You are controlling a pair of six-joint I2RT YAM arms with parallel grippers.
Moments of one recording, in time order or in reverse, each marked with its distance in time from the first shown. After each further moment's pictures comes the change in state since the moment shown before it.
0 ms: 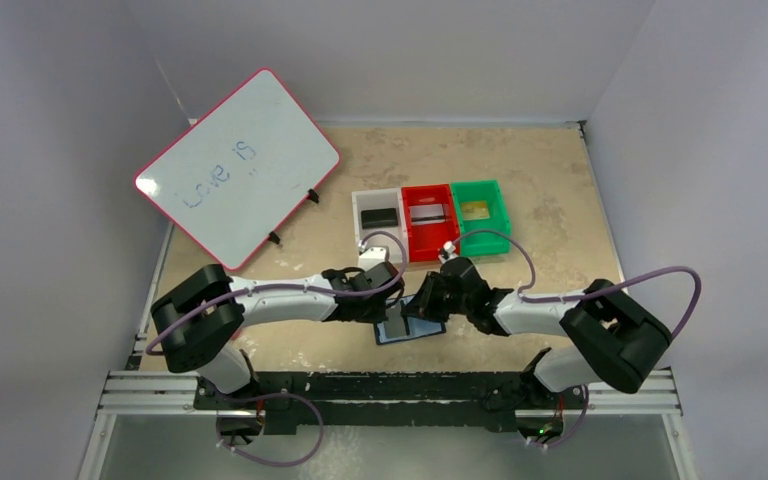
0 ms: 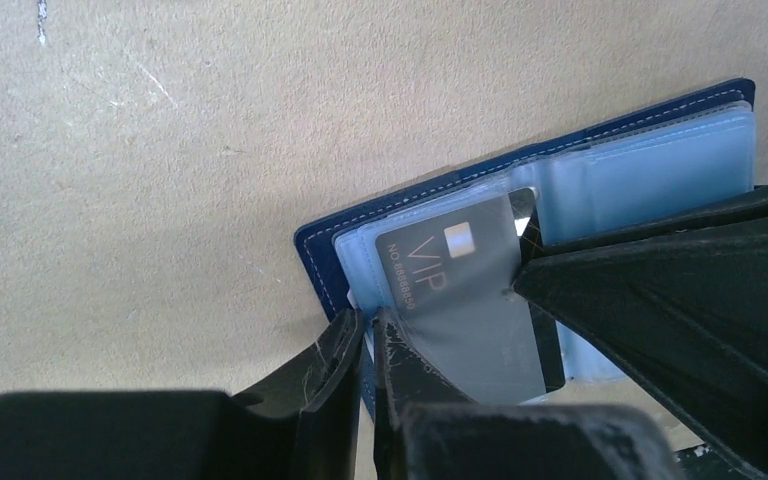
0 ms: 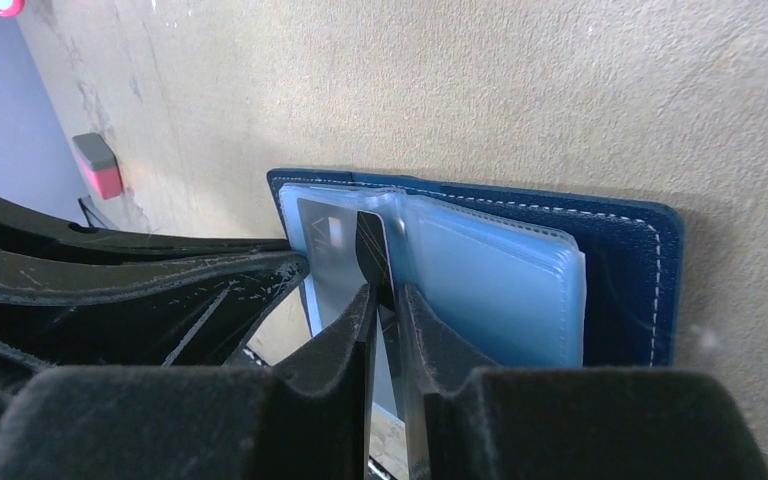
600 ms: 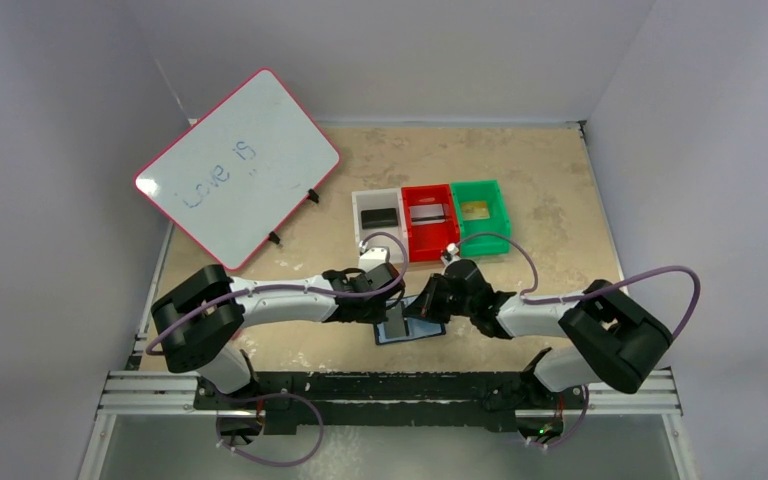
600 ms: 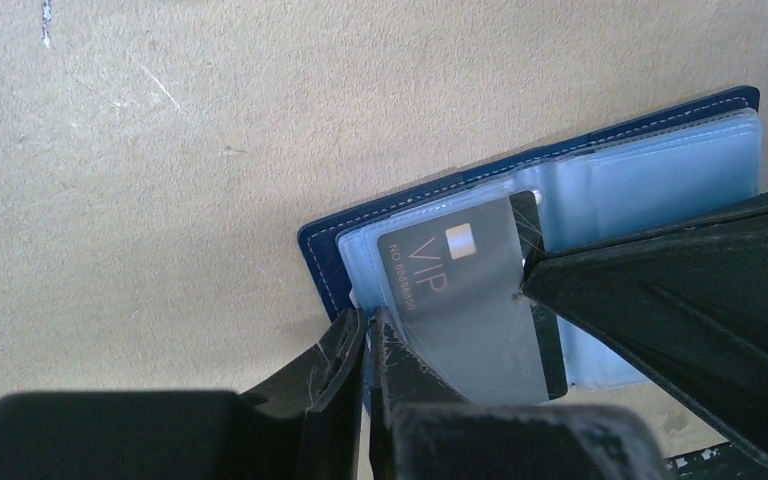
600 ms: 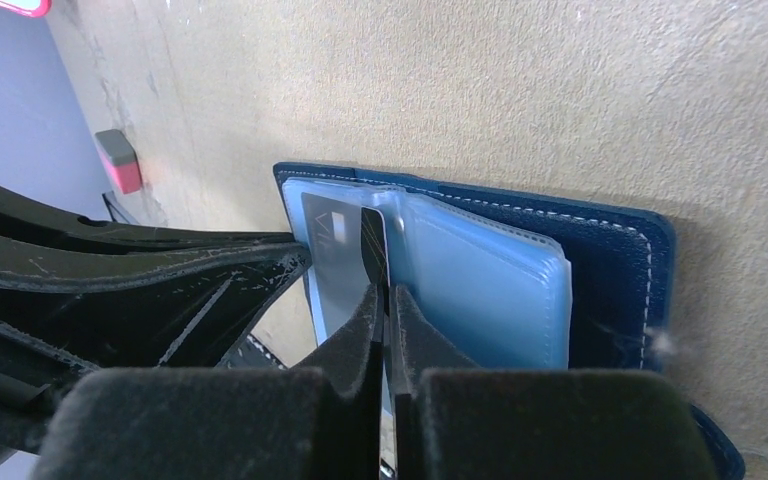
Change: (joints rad) left arm -0.011 0.002 0.001 -0.005 -0.025 0.006; right arm -0.018 -0.002 -0.045 0.078 -0.032 0.022
